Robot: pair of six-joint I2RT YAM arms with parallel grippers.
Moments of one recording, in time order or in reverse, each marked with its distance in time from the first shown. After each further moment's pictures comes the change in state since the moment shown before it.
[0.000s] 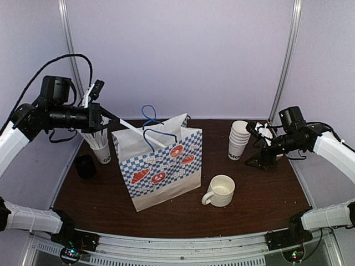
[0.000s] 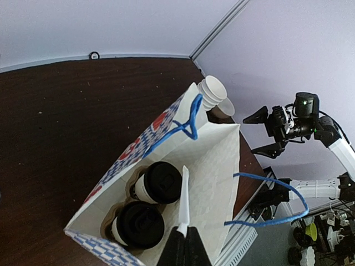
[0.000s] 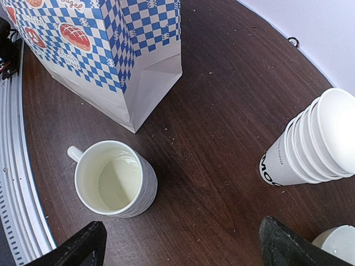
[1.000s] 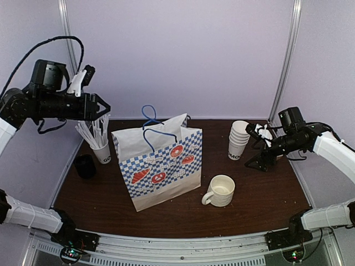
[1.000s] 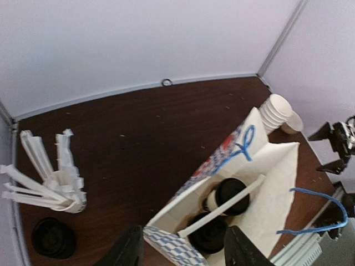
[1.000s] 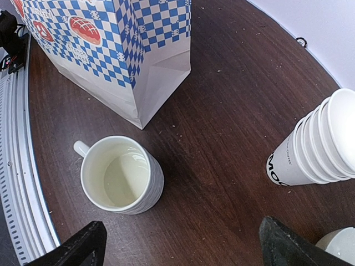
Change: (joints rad) left arm -0.149 0.095 0.257 -0.205 -0.453 0.125; right arm 0.000 0.001 0.000 -0.024 -0.020 -0.027
